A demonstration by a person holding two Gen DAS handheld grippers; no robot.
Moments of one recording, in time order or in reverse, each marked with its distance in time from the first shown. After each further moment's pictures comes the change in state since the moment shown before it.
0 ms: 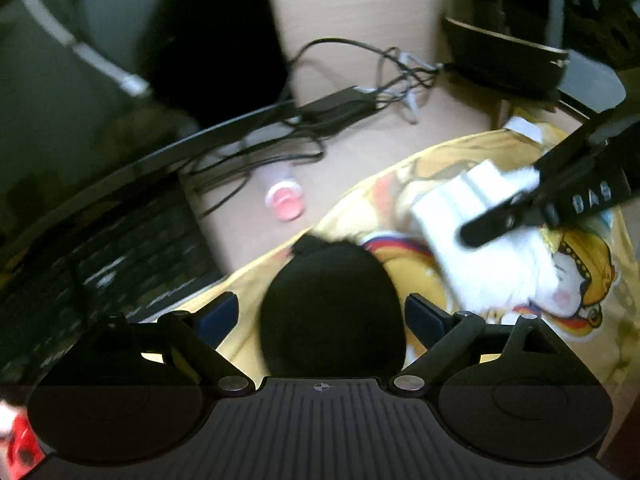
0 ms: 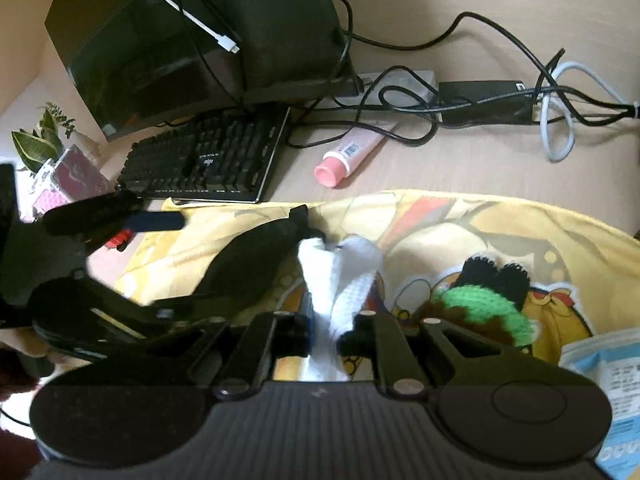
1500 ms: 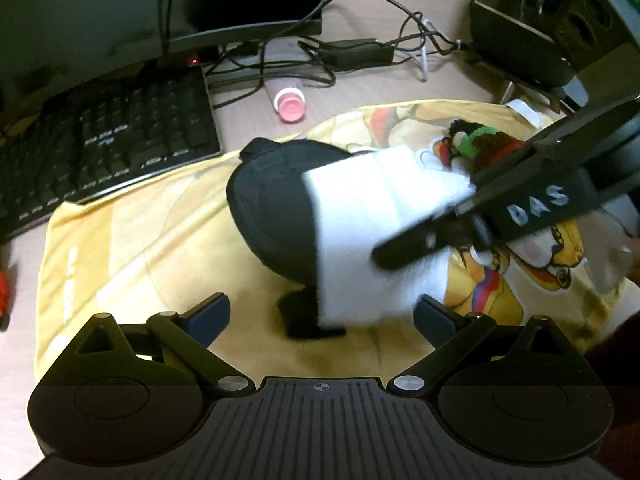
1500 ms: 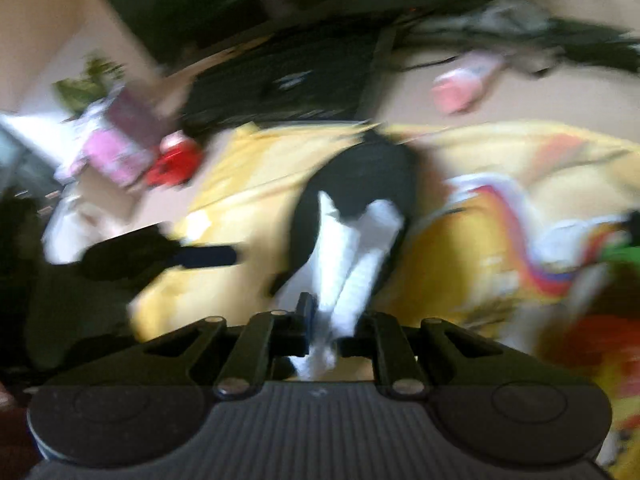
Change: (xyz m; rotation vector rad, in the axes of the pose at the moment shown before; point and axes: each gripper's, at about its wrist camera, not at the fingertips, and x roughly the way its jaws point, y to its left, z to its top) left arm -0.002 -0.013 -0.047 -0.196 0.093 -0.052; right arm 0.050 0.051 -0.008 -0.032 0.162 0.133
